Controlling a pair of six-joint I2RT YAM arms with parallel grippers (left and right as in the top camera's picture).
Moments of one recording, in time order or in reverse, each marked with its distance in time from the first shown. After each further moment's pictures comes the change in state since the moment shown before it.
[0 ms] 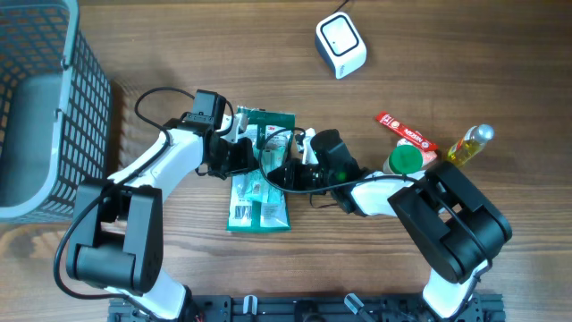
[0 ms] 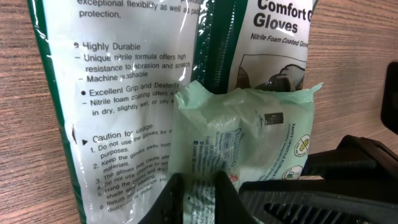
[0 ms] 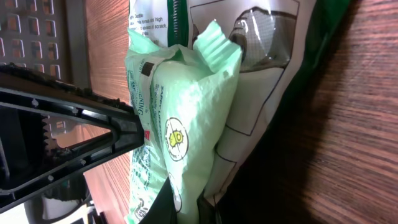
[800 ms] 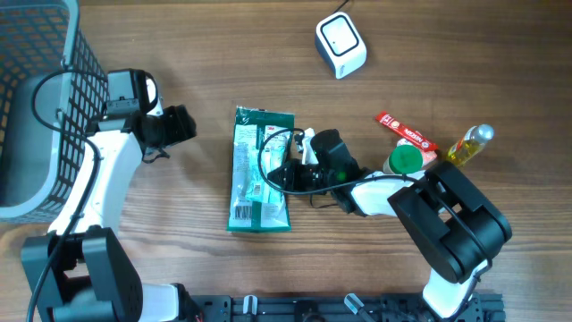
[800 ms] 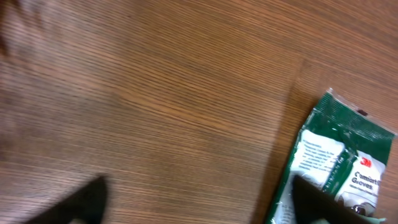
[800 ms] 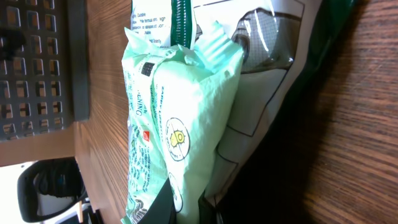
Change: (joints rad) left arm 0.310 -0.184 0.095 -0.047 -0.337 0.014; right arm 0.000 0.001 0.000 0.000 -0.002 -0.030
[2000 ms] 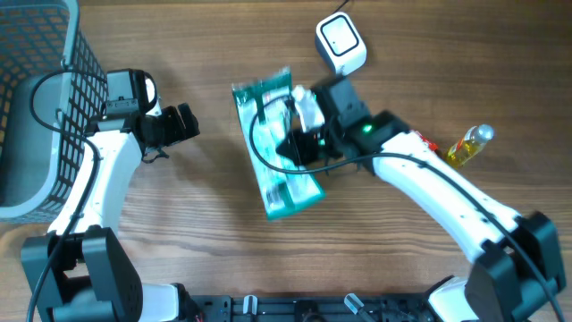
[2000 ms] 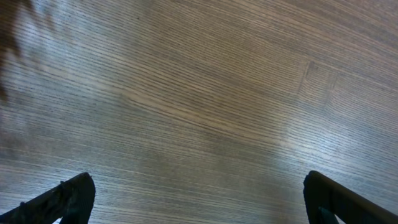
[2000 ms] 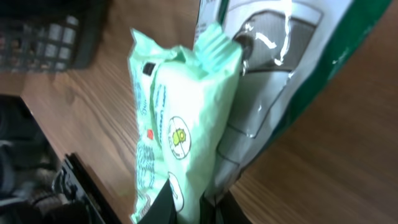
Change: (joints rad) left arm 0.004 0.000 0.000 0.000 -0.018 0.000; right arm -0.039 -0.286 0.561 -1.098 0.093 -0.603
